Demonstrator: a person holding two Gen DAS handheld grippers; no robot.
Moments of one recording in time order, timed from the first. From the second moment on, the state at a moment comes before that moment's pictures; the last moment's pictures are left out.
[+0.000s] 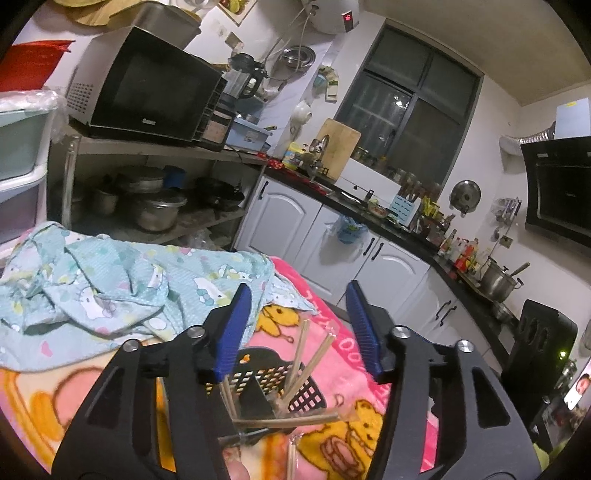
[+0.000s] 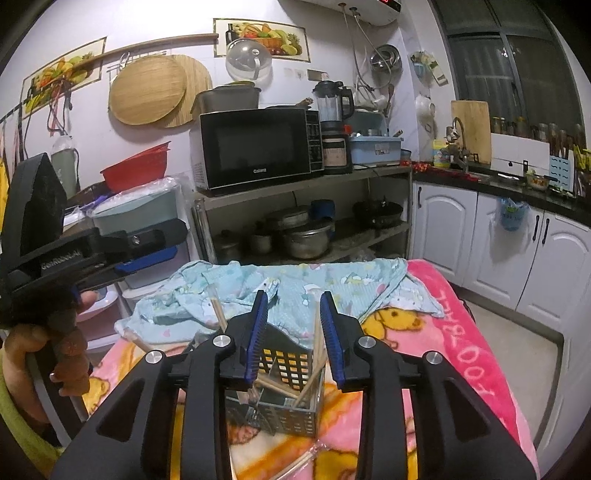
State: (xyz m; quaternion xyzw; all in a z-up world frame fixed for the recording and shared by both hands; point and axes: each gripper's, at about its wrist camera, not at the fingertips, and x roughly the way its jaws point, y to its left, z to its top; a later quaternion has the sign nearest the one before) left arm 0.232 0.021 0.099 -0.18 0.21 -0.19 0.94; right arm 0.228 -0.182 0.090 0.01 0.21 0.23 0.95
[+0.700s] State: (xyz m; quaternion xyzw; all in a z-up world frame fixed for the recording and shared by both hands) left arm 0.198 0.040 0.108 -0.19 0.20 -0.16 0.95; right arm 0.203 -0.200 0.089 0.02 0.21 0.22 0.95
